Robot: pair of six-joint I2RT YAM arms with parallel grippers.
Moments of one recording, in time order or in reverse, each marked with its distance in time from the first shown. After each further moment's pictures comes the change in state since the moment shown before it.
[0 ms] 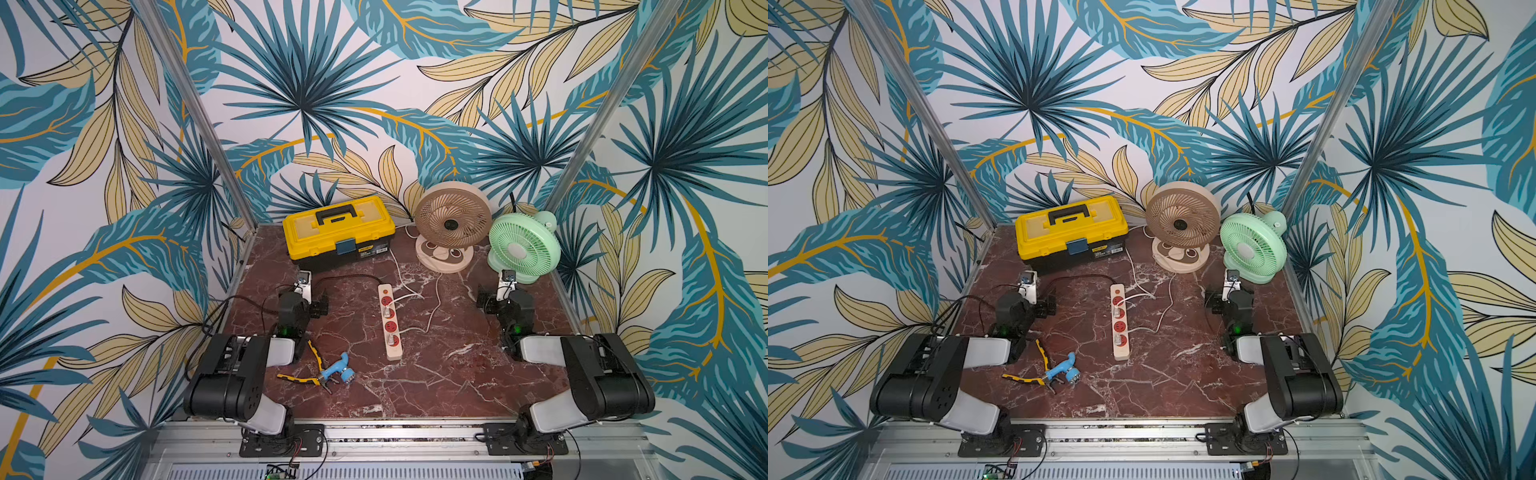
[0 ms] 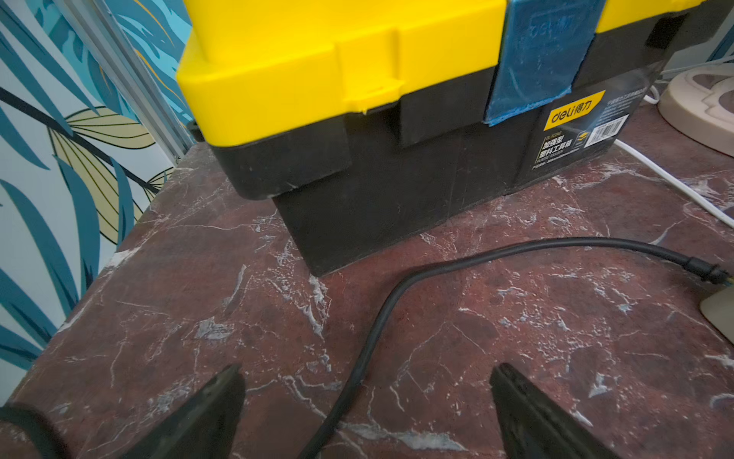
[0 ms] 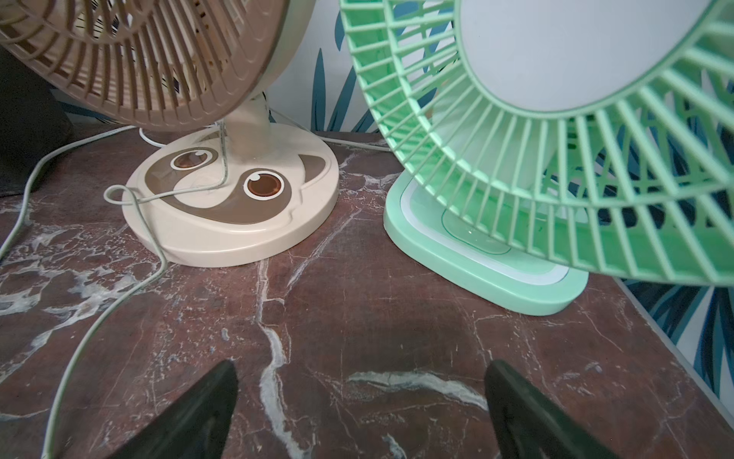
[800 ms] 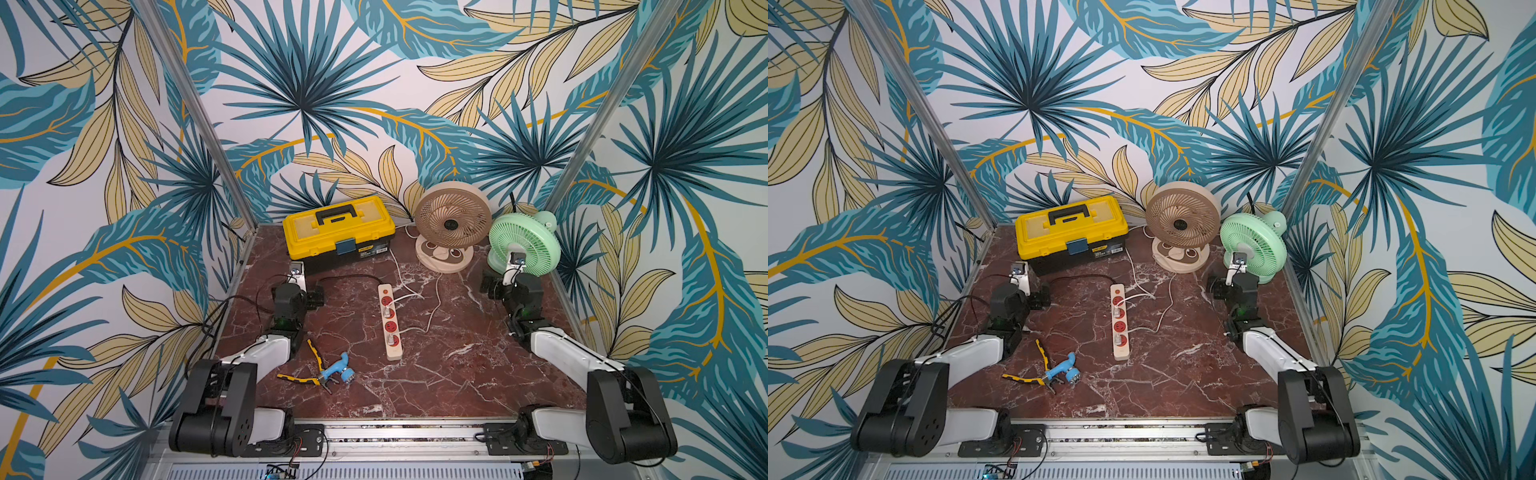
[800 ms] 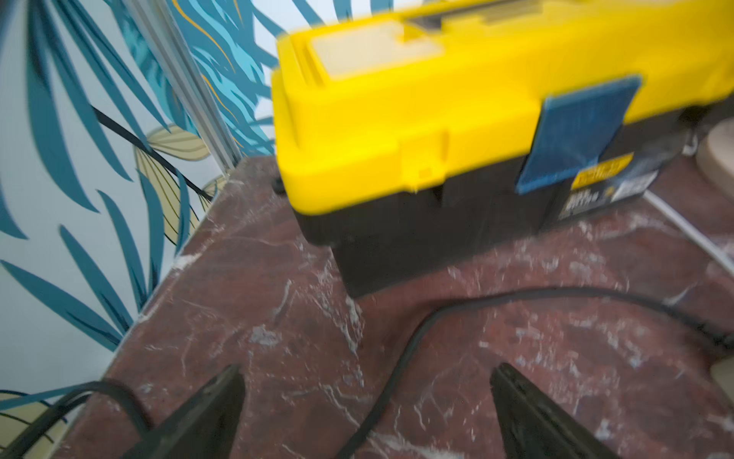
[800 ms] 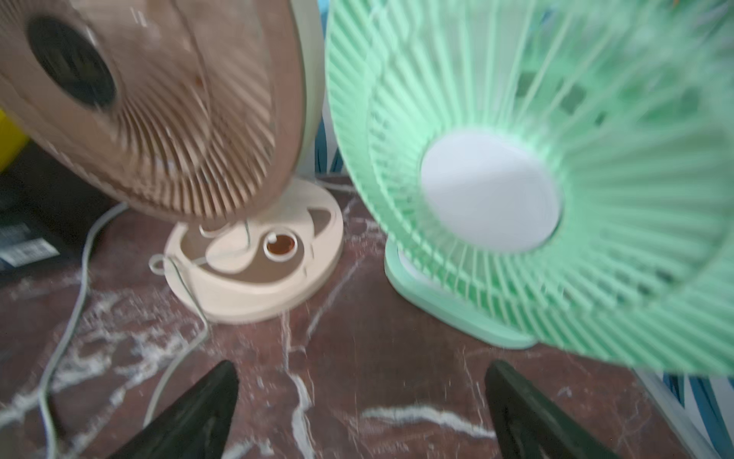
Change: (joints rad) left arm -0.021 -0.220 0.125 -0.306 -0.126 -0.090; right arm 0.018 -0.253 0.230 -0.448 0.017 0.114
